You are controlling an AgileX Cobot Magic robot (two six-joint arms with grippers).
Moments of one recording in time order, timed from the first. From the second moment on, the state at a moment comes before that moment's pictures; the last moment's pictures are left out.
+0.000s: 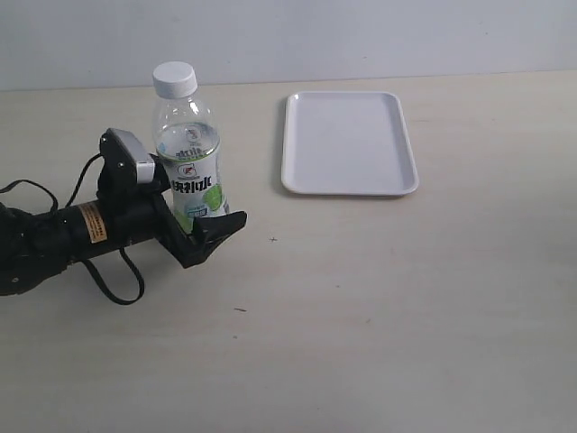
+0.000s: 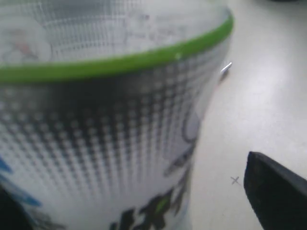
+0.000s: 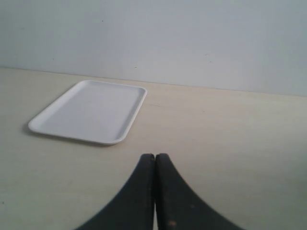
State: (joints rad) left arm -0.23 2.23 -0.76 0.79 -1.20 -0.11; right arm -0.02 0.00 -0.01 0.08 0.28 -0.14
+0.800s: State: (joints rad) left arm -0.23 2.24 -0.78 0.76 -1.21 -0.10; right arm -0.02 0.00 -0.01 0.08 0.28 -0.14
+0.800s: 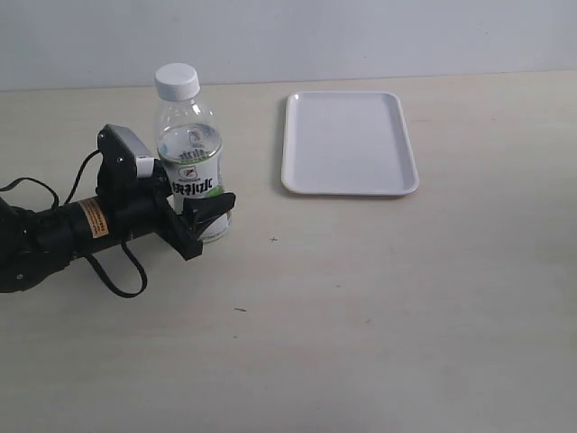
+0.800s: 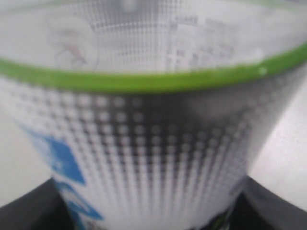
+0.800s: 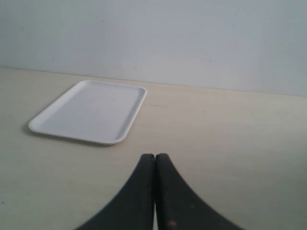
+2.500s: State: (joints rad) left arm -0.29 2.14 -0.78 0.80 -1.01 0.00; right arm -0.02 0.41 -0.48 0.19 -0.04 0.19
